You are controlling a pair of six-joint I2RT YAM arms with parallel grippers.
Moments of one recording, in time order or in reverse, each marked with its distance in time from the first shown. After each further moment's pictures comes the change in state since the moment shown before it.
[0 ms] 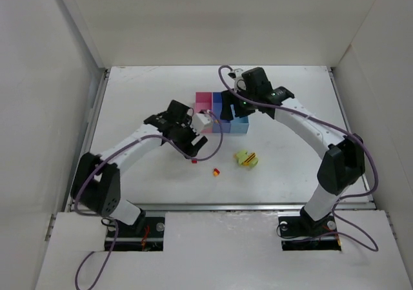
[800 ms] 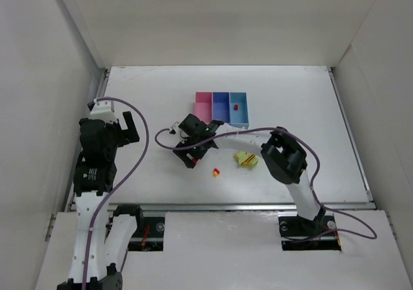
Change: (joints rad) left arm 0.574 -0.864 -0.109 -0.011 -0.339 -0.476; right arm 0.439 0.415 0.105 0.023 0.094 -0.172
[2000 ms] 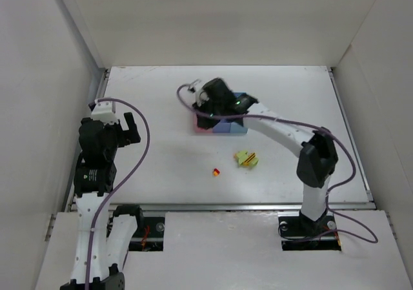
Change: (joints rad) left arm 0.034 -0.021 -0.019 0.023 0.061 -0.006; right arm -0.090 -0.186 0.060 -0.021 0.018 0.004
